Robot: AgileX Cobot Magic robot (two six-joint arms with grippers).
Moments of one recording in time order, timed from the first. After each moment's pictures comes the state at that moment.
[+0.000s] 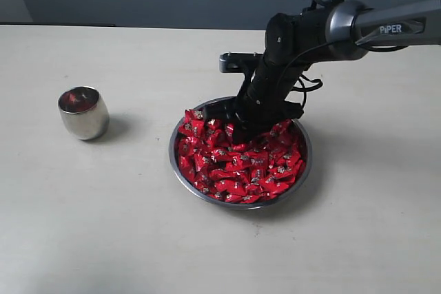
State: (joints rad) left arm 0.12 0.00 0.00 0.05 0.29 -0.02; right arm 0.66 2.14 -1.40 0.26 0.75 0.06
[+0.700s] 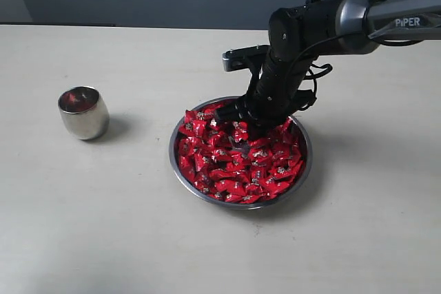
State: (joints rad) left arm 0.12 0.00 0.00 0.05 0.29 -0.02; right arm 0.66 2.07 -1.39 0.12 0.77 0.06
